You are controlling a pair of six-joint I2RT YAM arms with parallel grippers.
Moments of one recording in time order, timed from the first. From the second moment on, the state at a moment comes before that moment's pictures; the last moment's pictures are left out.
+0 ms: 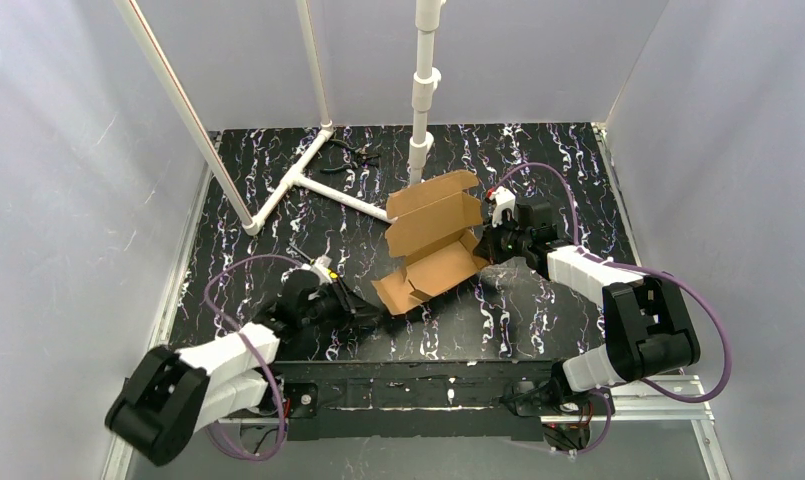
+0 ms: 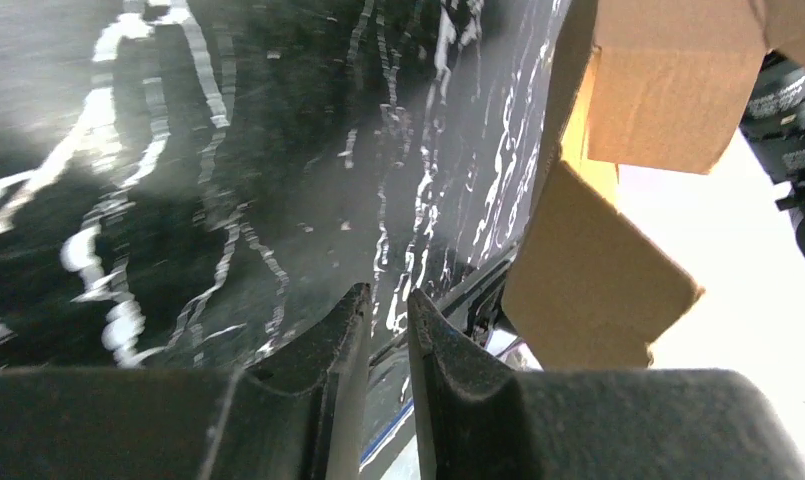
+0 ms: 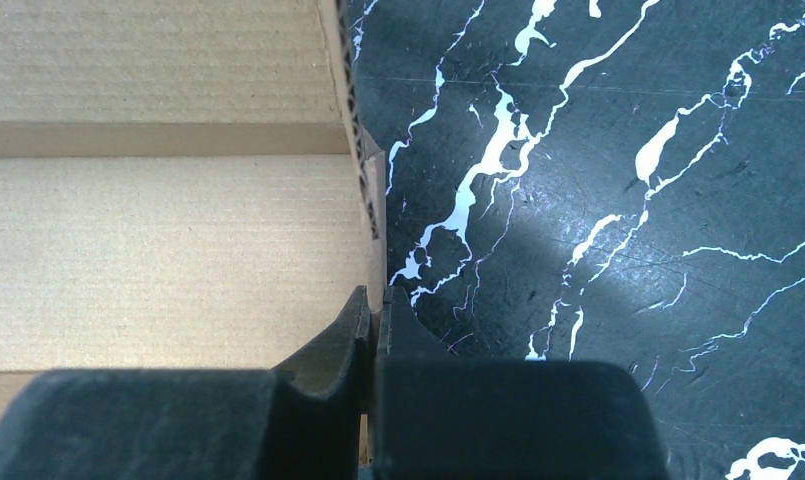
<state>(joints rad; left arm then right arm) -0.49 0.98 0.14 0.25 0.40 -1.16 0.29 1.44 0.70 0.03 -0.43 -0.03</state>
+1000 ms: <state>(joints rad) -0.64 1.46 0.39 0.68 0.42 -1.20 0.32 1.45 0.70 0.03 -0.36 -0.05</state>
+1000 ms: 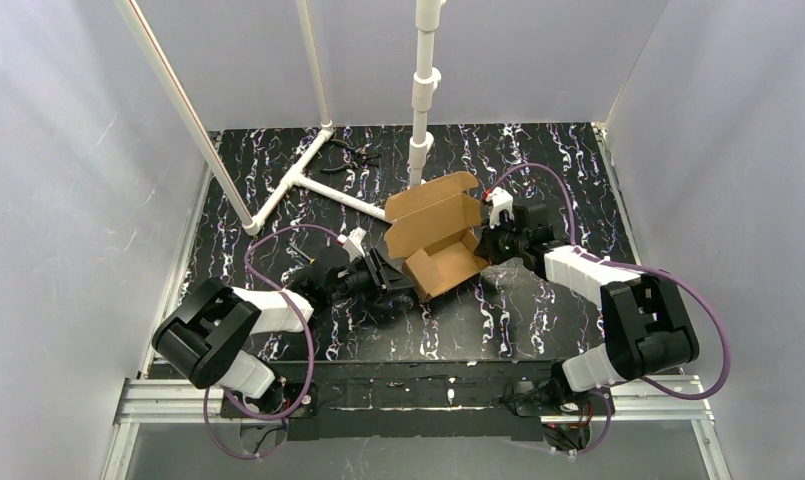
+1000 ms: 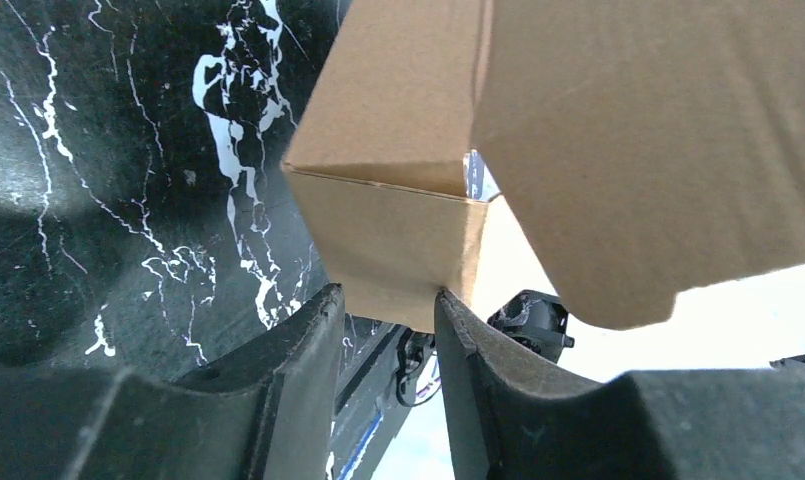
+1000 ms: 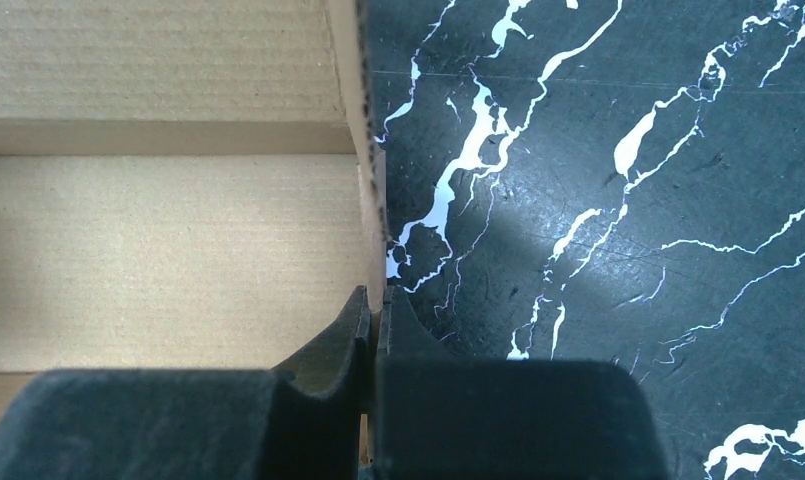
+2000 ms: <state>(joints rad) -0.76 1.46 0.42 0.50 0.20 -1.32 0.37 1.47 0.70 0.02 -0.31 -0.06</state>
